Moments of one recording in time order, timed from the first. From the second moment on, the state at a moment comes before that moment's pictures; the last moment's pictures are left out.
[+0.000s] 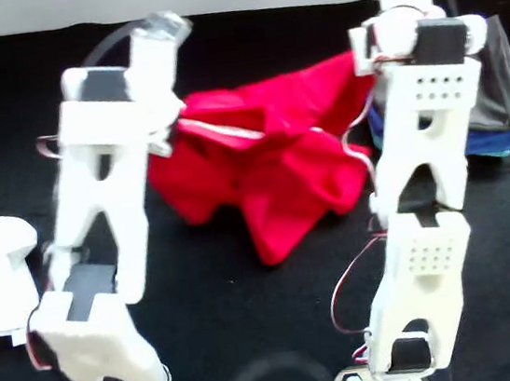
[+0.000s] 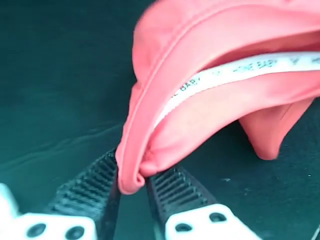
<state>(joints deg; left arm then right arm) 0.3 13.5 -29.6 91.1 -12.4 -2.8 32.8 -79.3 100.5 10.1</state>
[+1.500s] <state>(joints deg) 24.6 14.7 -32.2 94.7 -10.9 -0.6 25.1 -57.2 100.5 10.0</state>
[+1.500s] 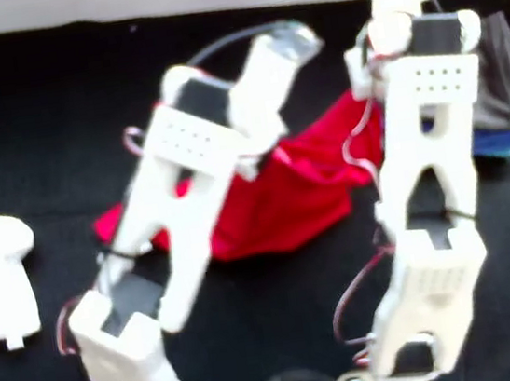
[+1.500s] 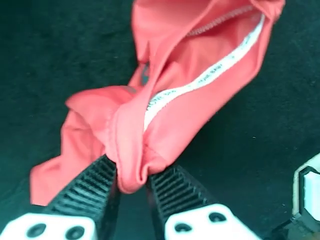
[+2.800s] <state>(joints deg) 36.5 15.8 -39.3 97.8 -10.1 17.7 -33.9 2.0 95.5 10.6</state>
